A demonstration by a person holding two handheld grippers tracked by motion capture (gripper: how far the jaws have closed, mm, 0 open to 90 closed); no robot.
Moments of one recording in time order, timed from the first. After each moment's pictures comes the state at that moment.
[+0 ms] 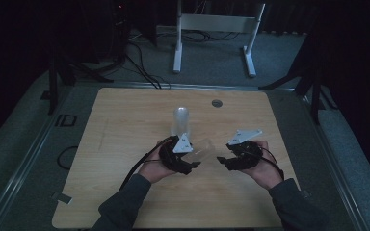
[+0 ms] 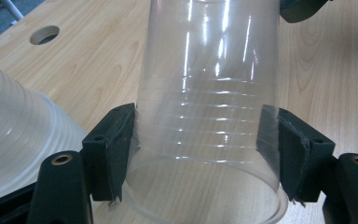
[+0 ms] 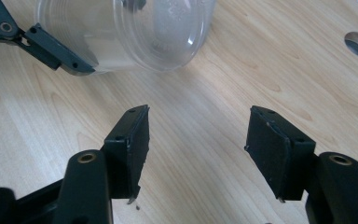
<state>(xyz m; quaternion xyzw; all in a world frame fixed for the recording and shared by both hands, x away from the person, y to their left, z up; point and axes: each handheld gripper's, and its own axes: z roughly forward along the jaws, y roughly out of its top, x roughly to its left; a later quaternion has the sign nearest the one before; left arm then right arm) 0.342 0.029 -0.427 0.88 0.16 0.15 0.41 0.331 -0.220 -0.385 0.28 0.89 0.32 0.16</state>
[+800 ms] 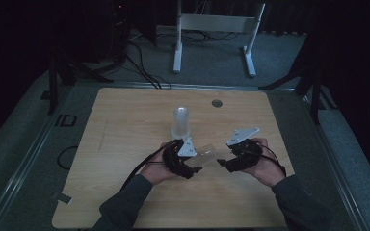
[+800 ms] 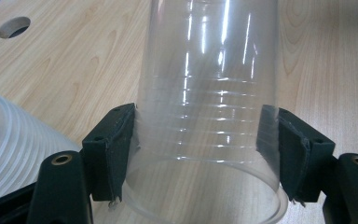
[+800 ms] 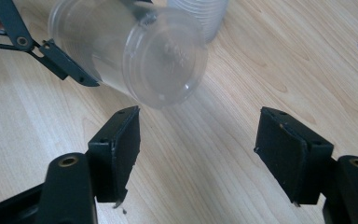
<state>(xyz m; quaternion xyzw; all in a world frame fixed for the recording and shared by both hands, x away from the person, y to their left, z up) 0.339 0.019 -0.433 0.90 0.13 0.13 0.39 0.333 -0.218 -0.379 0.25 0.91 0.29 0.15</state>
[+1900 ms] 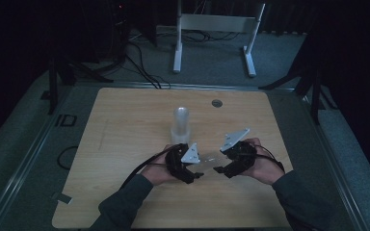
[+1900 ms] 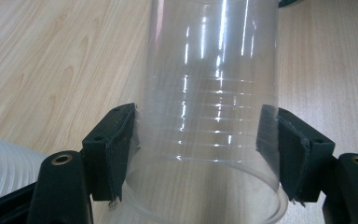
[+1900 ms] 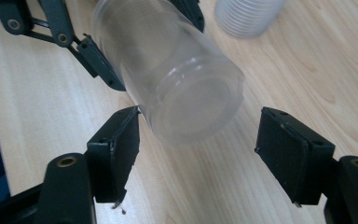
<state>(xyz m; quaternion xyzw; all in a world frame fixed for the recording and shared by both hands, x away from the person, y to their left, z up) 0.331 0.012 -0.434 0.92 0.07 0.13 0.37 0.332 -0.204 -0.378 0.18 0.94 0.27 0.10</state>
